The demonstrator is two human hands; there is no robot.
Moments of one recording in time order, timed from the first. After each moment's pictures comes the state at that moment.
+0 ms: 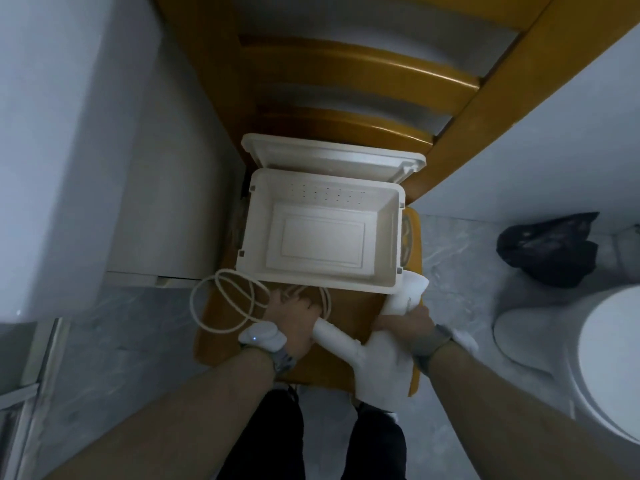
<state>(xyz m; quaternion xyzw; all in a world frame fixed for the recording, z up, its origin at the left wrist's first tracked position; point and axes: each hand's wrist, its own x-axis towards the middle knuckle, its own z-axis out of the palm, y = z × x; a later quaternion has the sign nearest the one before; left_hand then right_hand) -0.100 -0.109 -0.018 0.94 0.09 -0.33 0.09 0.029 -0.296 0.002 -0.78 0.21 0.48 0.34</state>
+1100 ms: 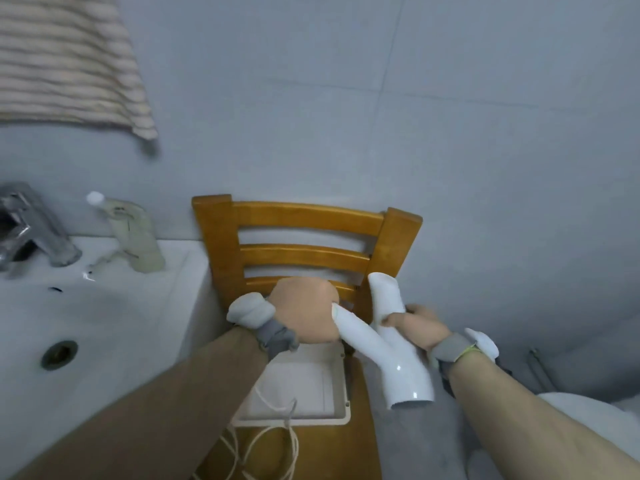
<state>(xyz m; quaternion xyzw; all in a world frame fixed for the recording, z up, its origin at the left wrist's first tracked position) 0.026 -0.081 0.395 0.99 0.05 -0.08 0.11 0.140 -0.275 0.336 -0.88 0.01 0.28 0.38</state>
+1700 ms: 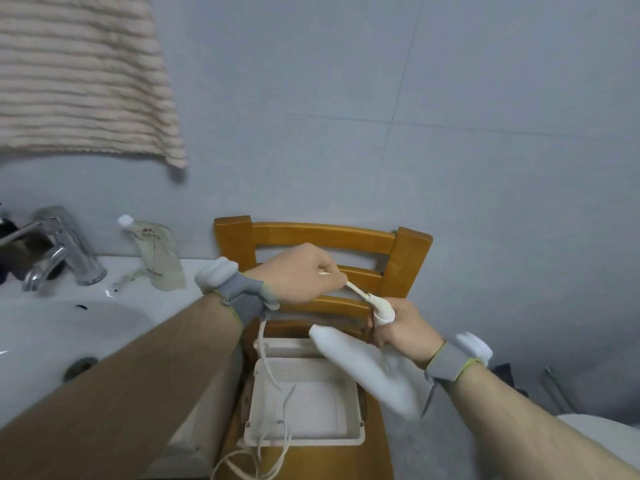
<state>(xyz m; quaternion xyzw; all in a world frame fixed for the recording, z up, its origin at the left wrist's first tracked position) 0.019 -0.027 0.472 0.94 0.04 -0.04 0.34 0.102 -0.225 0.382 -0.82 -0.25 0.24 0.46</state>
